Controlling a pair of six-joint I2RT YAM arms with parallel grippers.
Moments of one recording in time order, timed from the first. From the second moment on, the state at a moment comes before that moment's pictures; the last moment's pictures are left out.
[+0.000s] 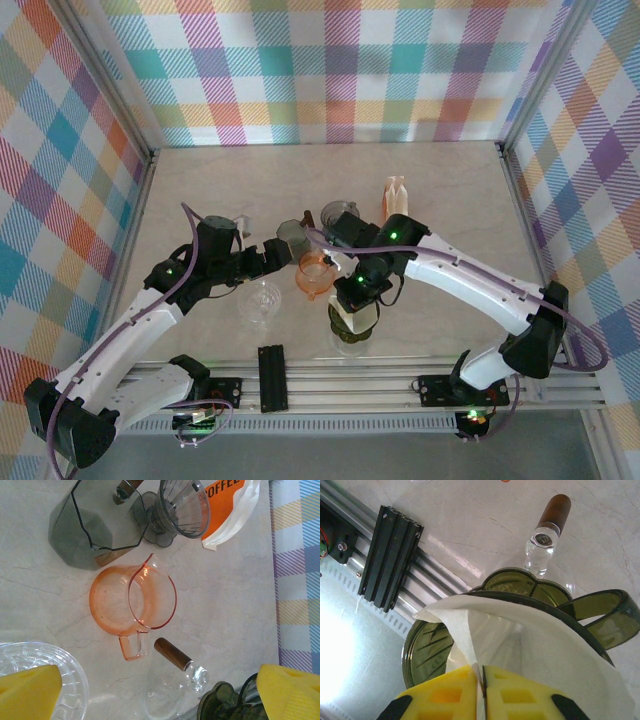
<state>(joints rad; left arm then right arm) -0.52 0.97 0.90 -0.66 0.23 -0.79 0.99 1.48 1.49 -1.35 -0.22 0.36</state>
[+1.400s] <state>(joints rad) -0.99 1.21 1.12 -0.78 0.22 -0.62 0.91 1.21 1.28 -1.30 -0.02 0.44</state>
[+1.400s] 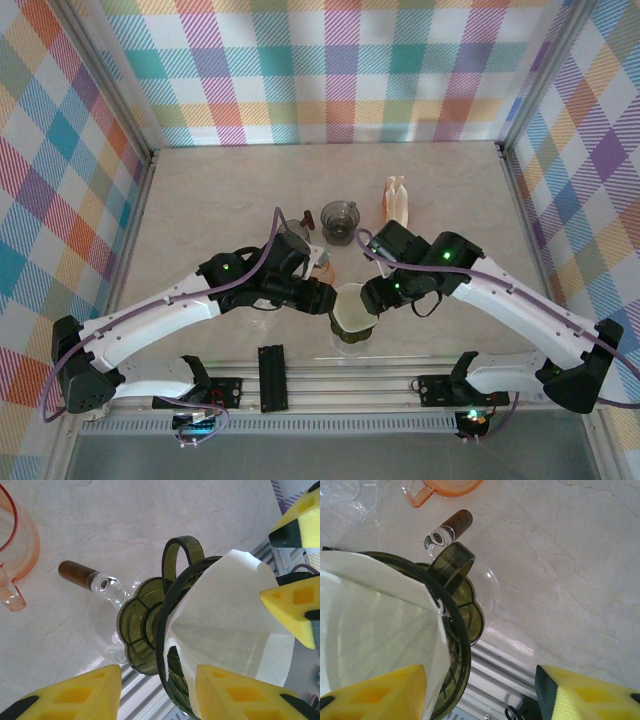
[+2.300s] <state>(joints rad) -0.99 1.21 1.10 -0.77 0.22 -0.62 0.93 1.30 1.19 -1.17 -0.10 0.41</state>
